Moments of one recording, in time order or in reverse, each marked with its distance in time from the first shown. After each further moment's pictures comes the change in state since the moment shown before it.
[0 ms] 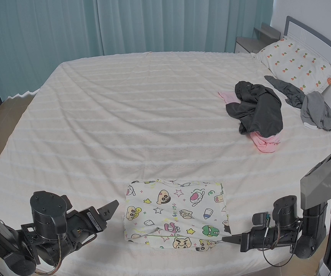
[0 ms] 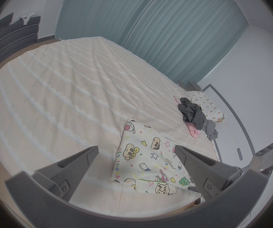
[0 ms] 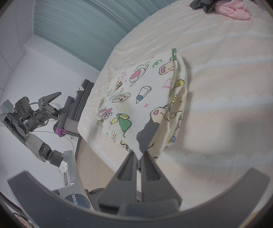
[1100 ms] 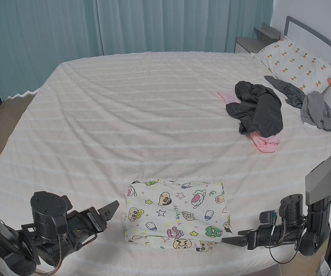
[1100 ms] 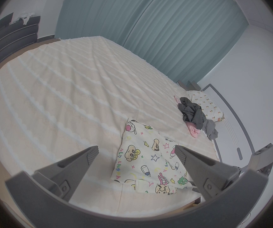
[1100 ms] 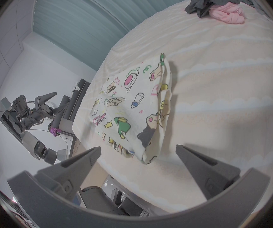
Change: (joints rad) left arm -0.002 0.002 0.001 0.000 -0.002 -0.001; right arm -0.087 0.007 0.032 0.001 0.018 -0.089
